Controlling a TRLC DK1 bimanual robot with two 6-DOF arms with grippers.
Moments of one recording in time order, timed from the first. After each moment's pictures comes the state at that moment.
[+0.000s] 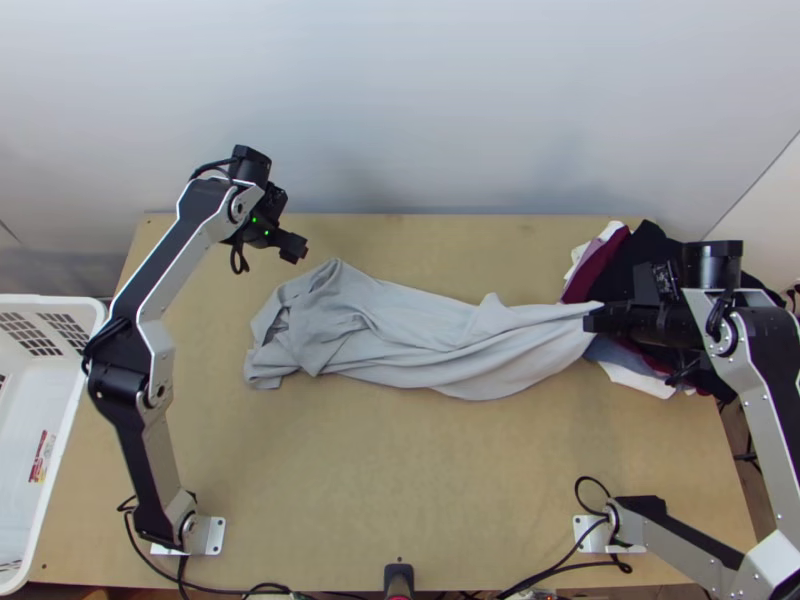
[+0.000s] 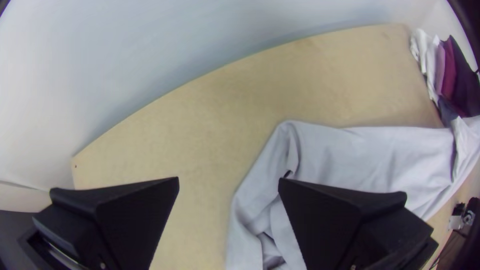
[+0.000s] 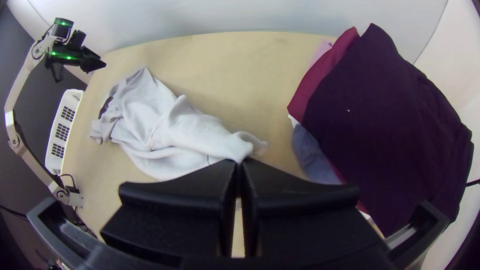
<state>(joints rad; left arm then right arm) -0.21 2.05 2.01 -0.99 -0.08 0.21 0.04 1.18 1.28 -1.04 -0.28 -0.02</state>
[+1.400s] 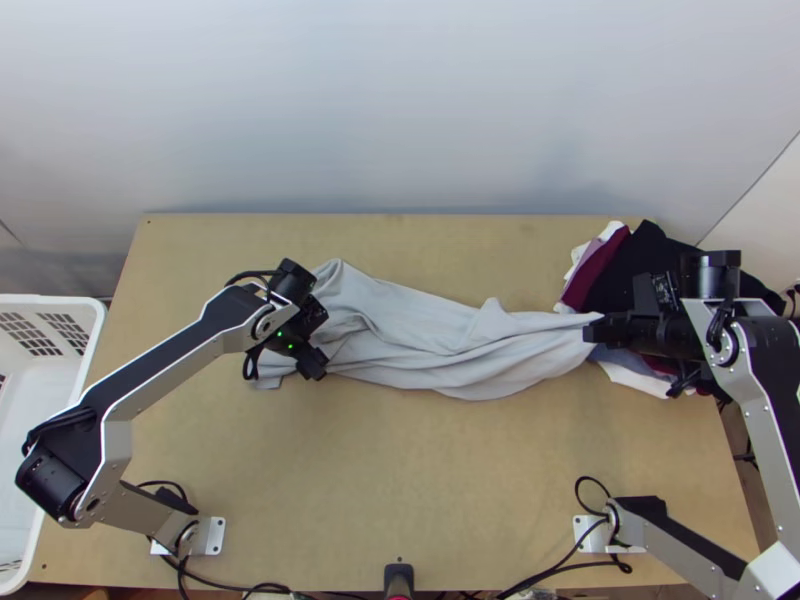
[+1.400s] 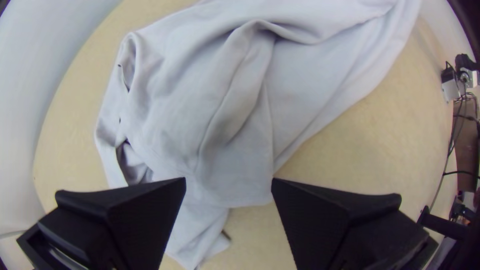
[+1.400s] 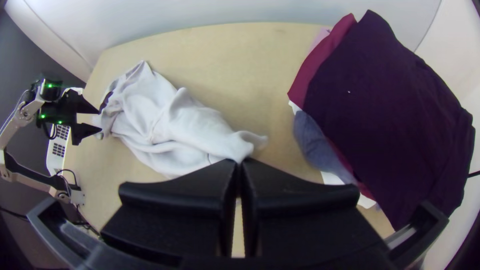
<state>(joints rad) -0.49 1.62 1.24 -0.84 -0.03 0.32 0.05 1.14 1.24 -1.08 -0.27 0.00</state>
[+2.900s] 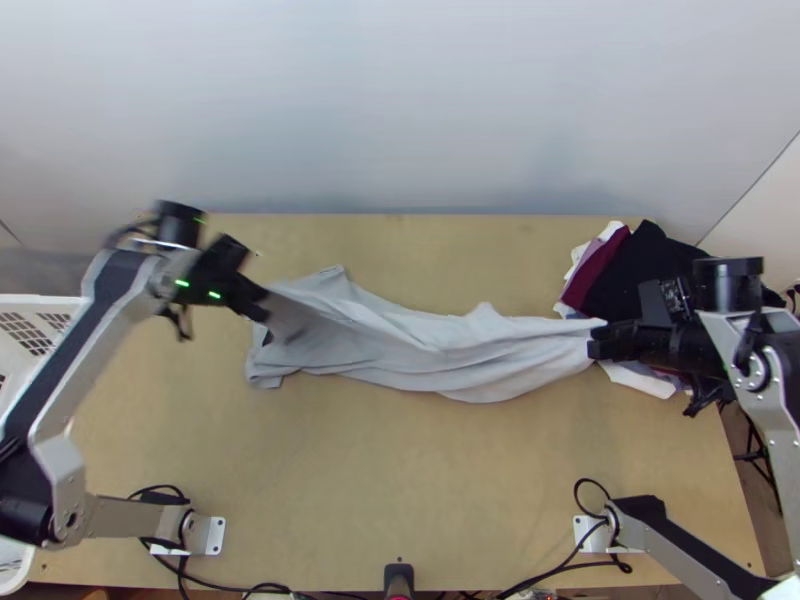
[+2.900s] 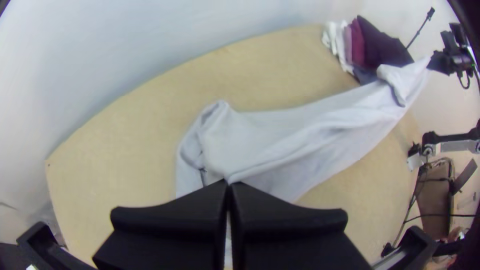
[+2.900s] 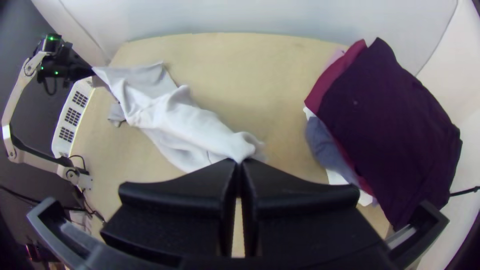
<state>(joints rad) -0.11 1.48 1.43 -0.92 0.31 0.39 0.15 1.07 1.38 -1.22 -0.26 0.00</state>
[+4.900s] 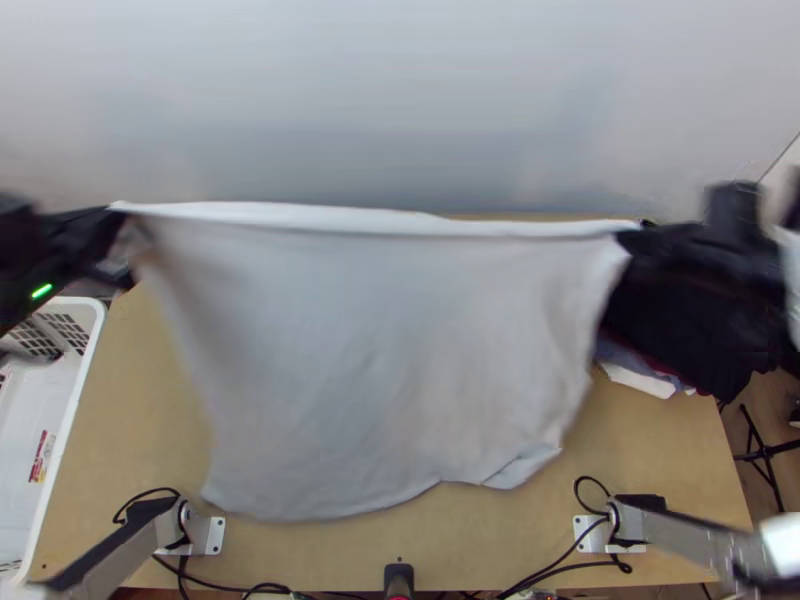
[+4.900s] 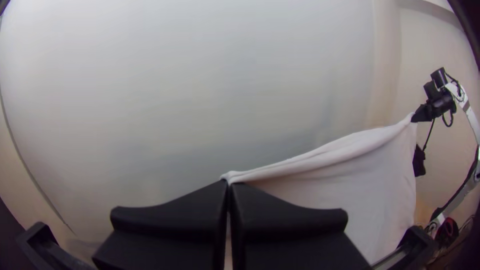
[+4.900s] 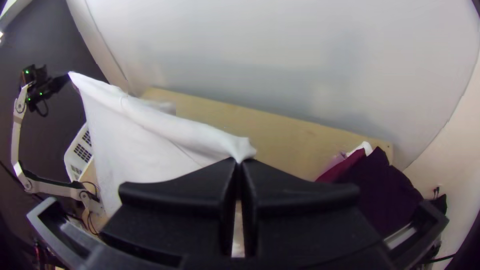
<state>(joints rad) 0.17 1.12 1.63 -0.78 0.40 0.23 0.01 1.34 1.83 -1.15 -0.49 -0.13</state>
